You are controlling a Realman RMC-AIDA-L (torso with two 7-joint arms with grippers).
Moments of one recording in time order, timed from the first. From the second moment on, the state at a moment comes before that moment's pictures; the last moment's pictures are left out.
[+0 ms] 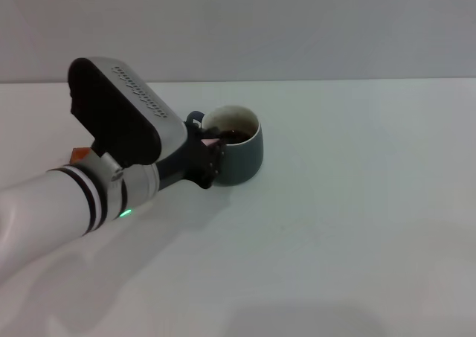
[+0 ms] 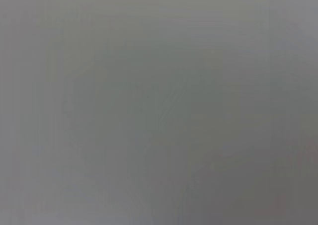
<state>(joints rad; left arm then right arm) -0.26 -1.84 -0.93 -1.49 2.87 -0.28 0.05 0.16 2.08 1.26 0.14 -2.32 -1.31 0.05</state>
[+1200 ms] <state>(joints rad) -0.30 -1.91 -0.98 -1.45 2.79 -0.28 0.21 0.16 2.08 1.26 0.14 -2.32 -1.31 0.05</state>
